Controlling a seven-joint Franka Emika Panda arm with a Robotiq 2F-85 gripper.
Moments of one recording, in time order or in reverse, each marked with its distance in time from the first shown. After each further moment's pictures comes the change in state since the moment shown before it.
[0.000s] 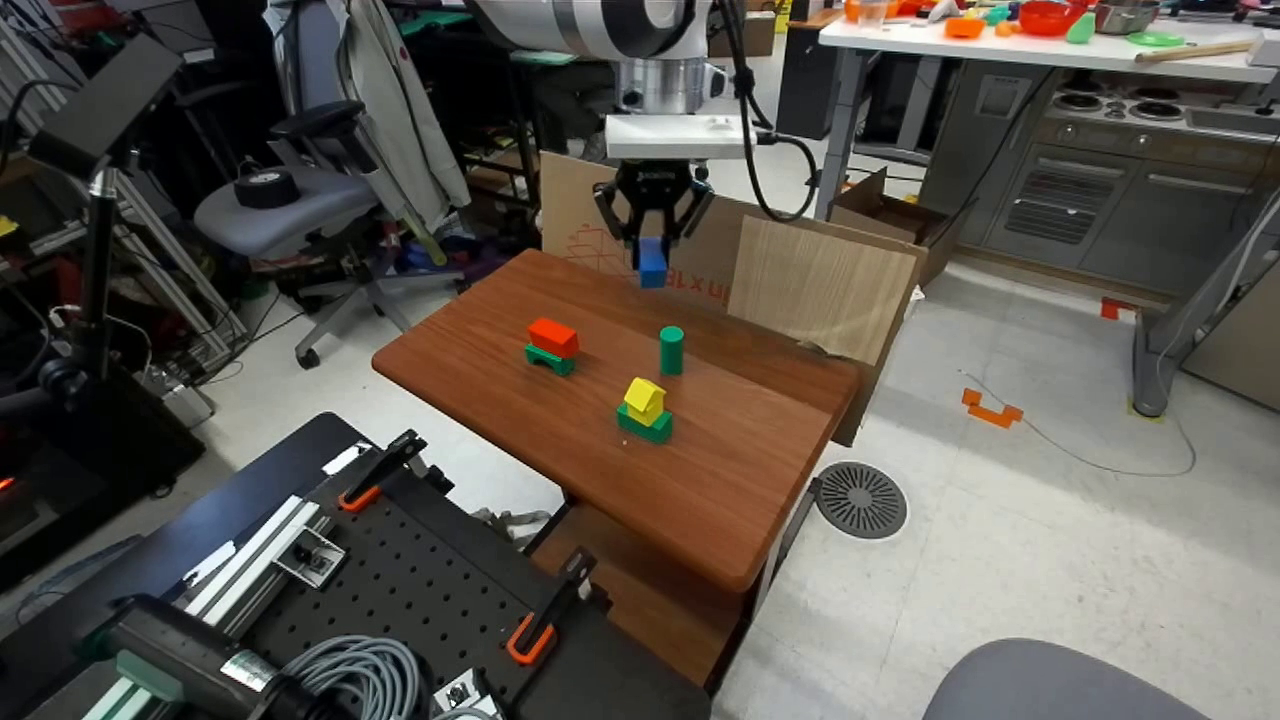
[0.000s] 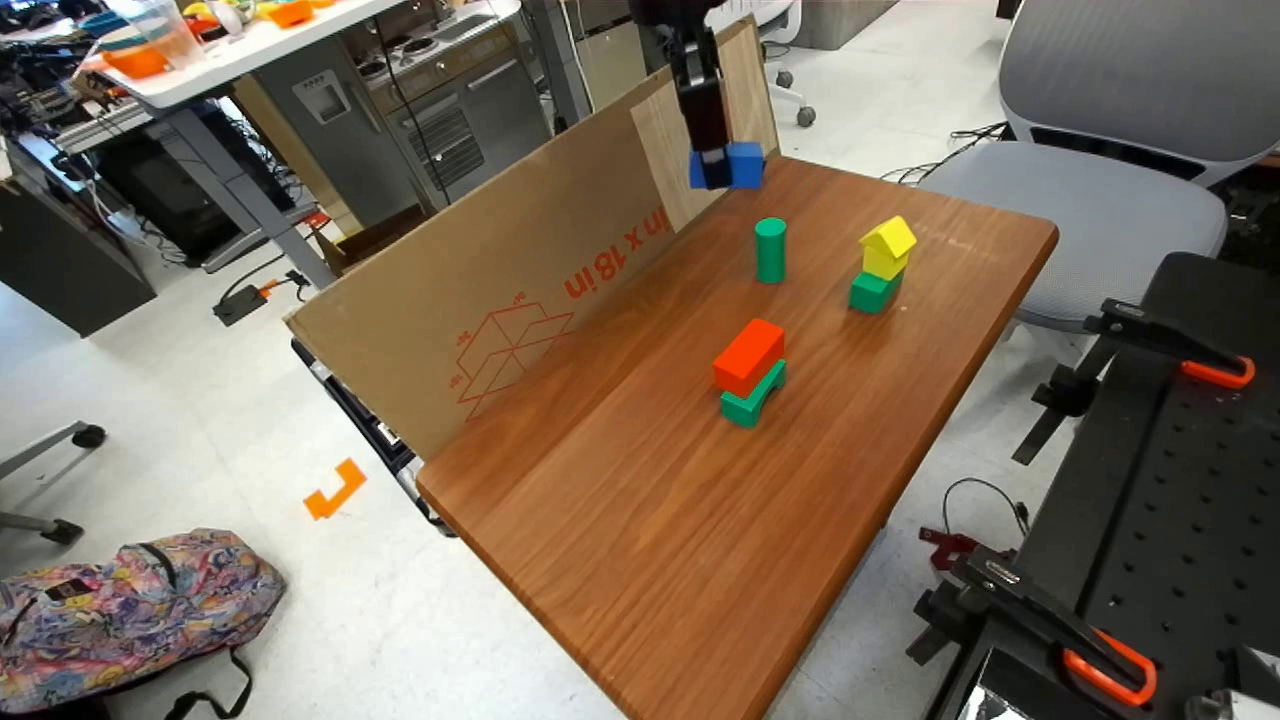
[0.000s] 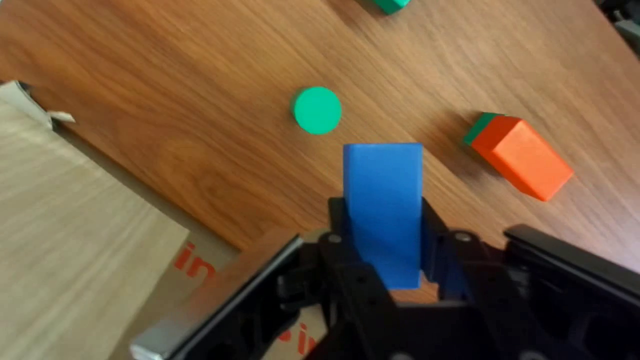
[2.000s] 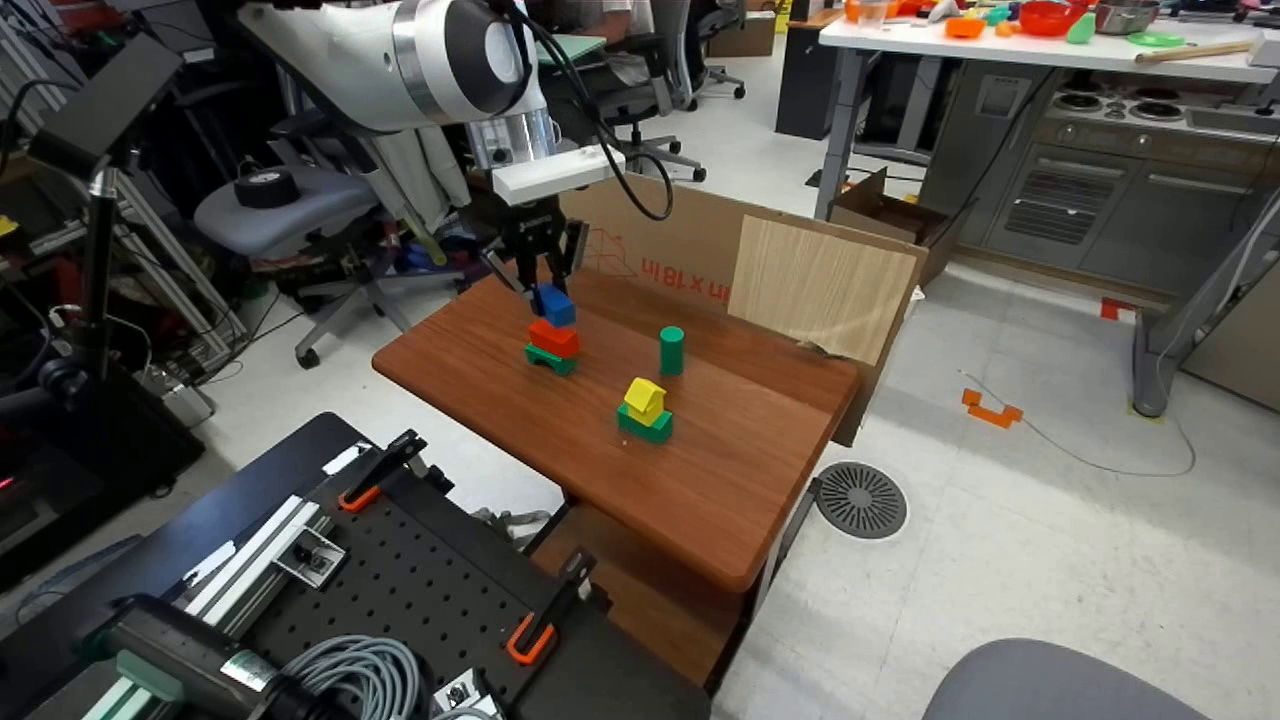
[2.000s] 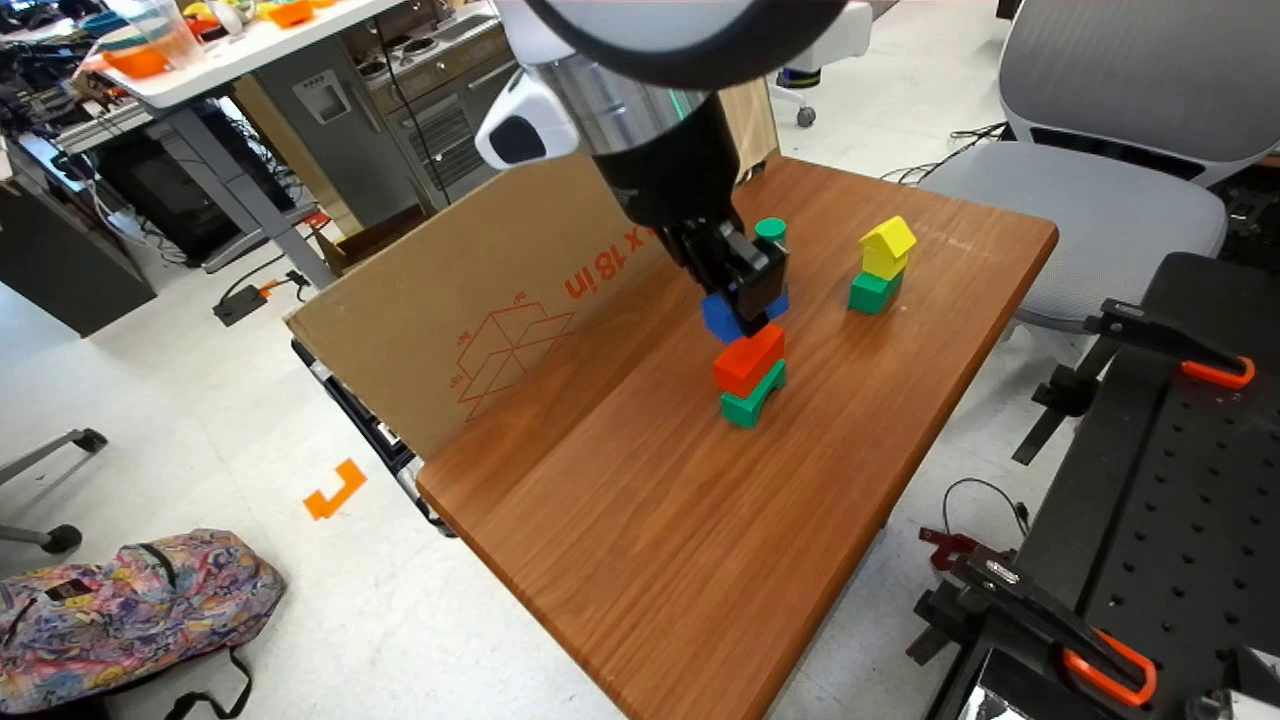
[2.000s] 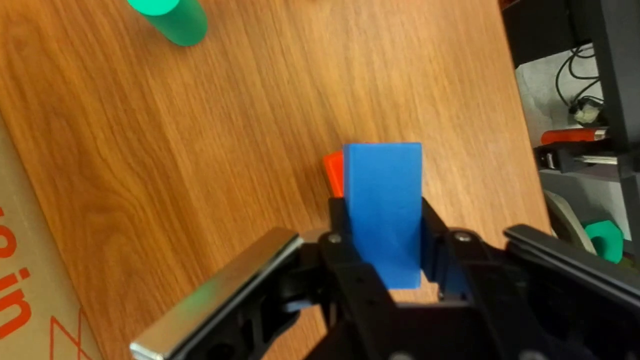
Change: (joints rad) arm 0.164 -0.116 0.044 -0.336 -0.232 0.151 -0.166
